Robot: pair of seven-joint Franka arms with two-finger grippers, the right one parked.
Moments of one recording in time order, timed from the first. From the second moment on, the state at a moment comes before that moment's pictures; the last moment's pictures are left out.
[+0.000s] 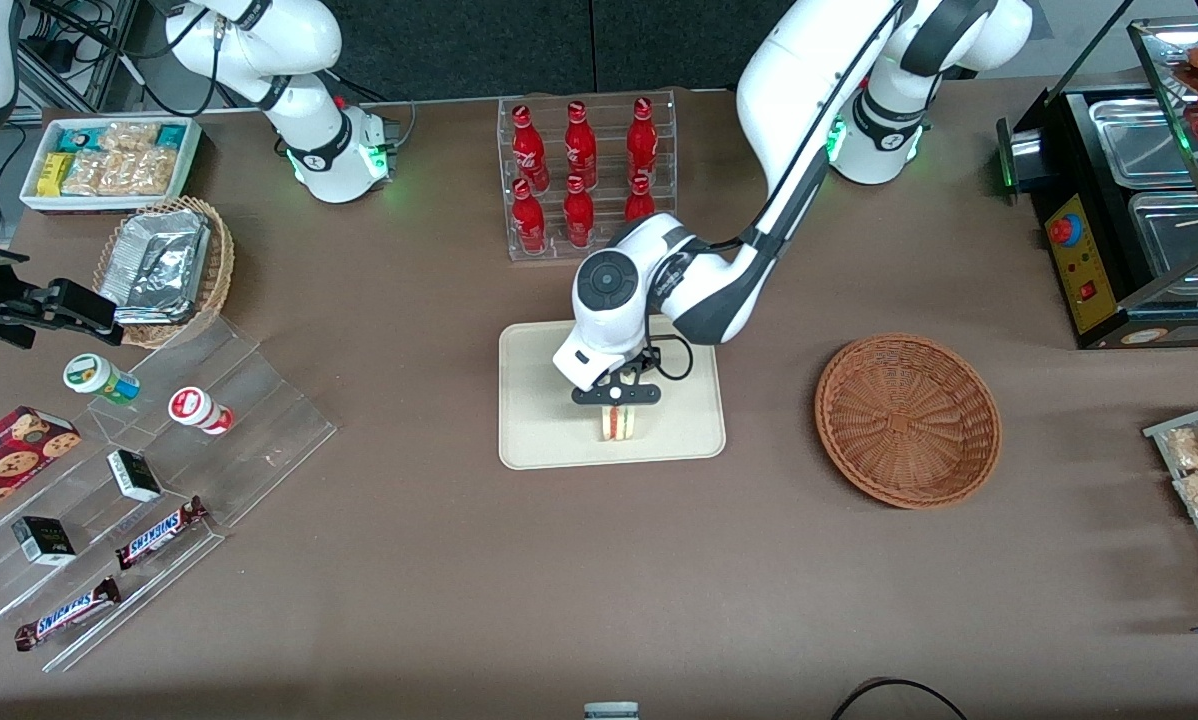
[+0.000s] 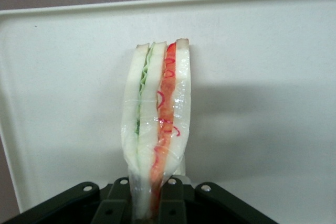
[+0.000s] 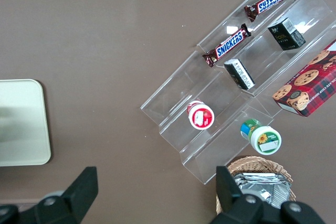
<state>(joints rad) -0.73 0.72 -0.10 -1.51 0.06 2.16 -0.83</state>
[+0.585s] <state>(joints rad) -0.74 0.74 -0.10 -1.50 0.07 2.18 -0.83</state>
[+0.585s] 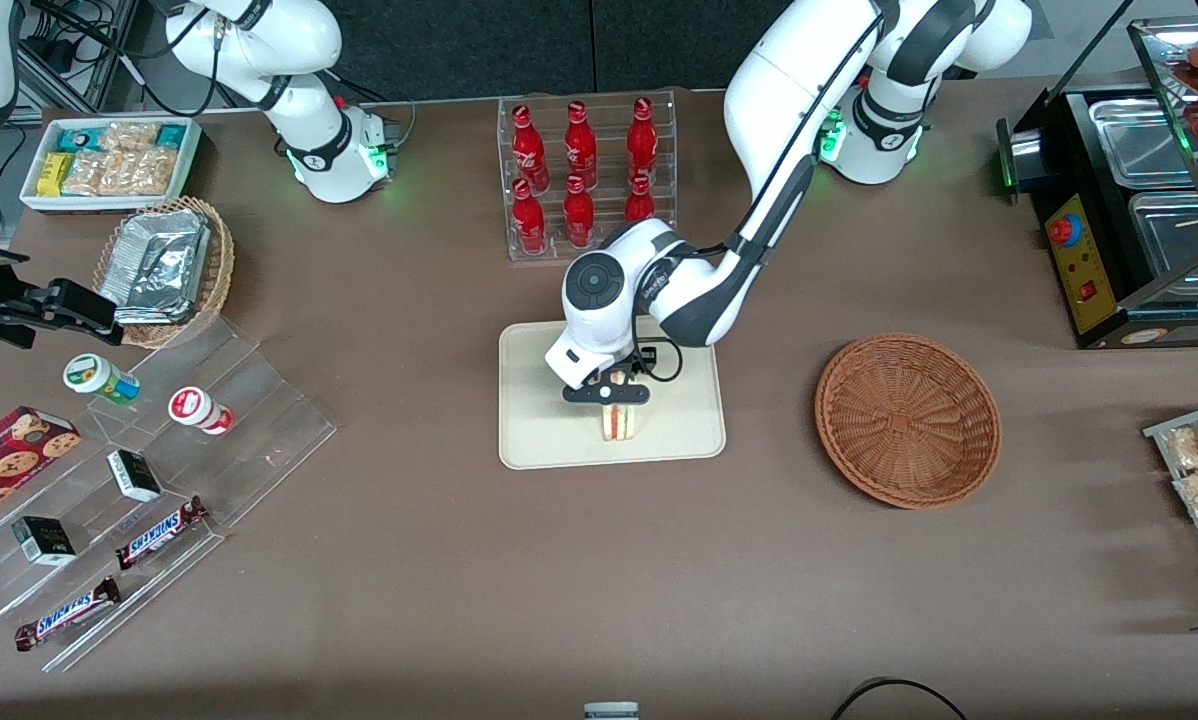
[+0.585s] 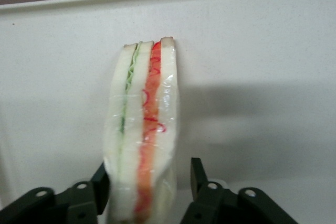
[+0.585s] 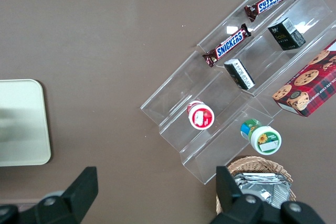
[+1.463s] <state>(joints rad) -0.74 0.64 0.01 -1.35 0.07 1.98 -0.82</state>
